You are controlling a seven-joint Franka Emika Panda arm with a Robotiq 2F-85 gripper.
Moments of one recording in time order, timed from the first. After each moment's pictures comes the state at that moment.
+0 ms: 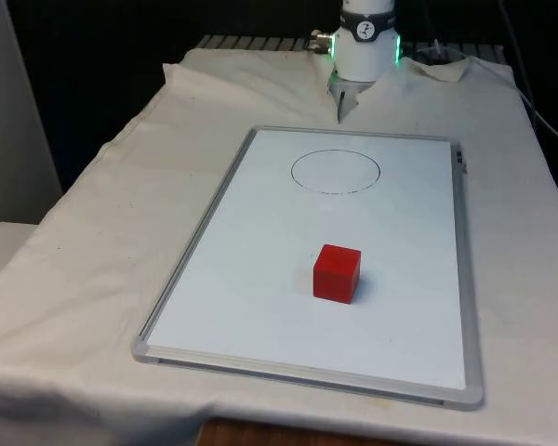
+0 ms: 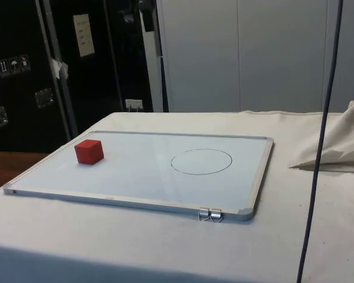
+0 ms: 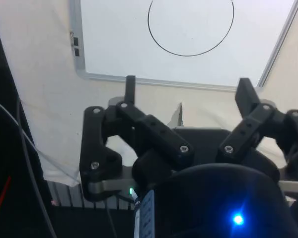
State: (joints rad) arm 0.10 0.05 -0.10 -1.86 0.03 1.84 -0.04
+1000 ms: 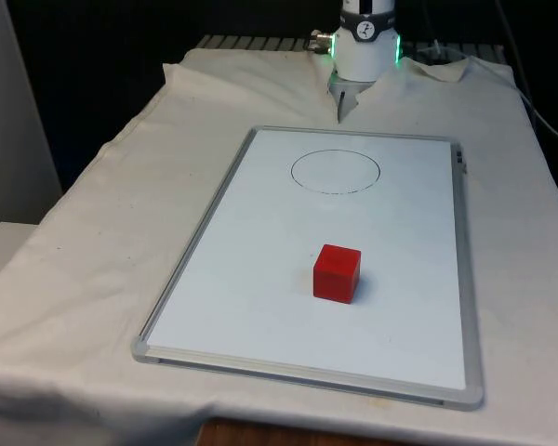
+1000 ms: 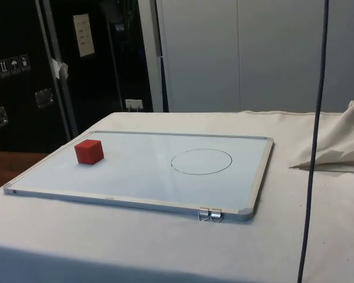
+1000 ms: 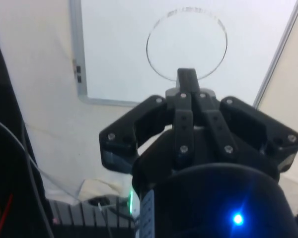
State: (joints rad) arm 0.09 0.17 -0.10 -1.72 0.04 1.87 -0.04
